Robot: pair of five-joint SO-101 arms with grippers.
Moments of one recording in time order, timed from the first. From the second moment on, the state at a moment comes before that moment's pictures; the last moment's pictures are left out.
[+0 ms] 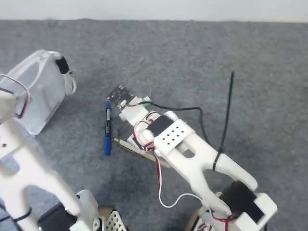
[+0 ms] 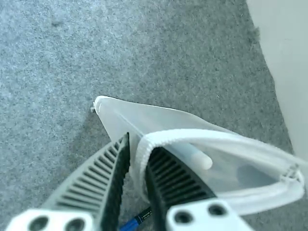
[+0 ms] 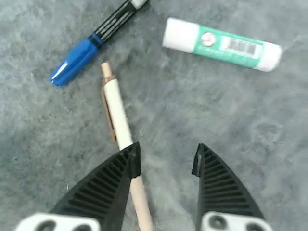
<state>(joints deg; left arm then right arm) -43.9 -24.3 -0.2 90.1 42.6 -46.8 -6.5 28.7 54.7 8.0</state>
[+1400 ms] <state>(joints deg) -43.9 -24.3 -0.2 90.1 42.7 -52.4 11.0 20.1 47.3 13.1</state>
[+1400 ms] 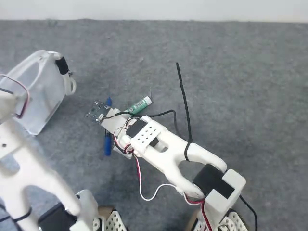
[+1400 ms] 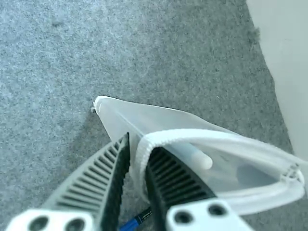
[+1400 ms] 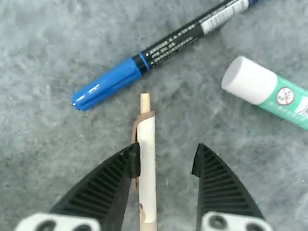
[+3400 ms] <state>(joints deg) -44.3 -24.3 -0.2 90.1 42.7 -49.9 -0.4 15.8 66.8 13.1</state>
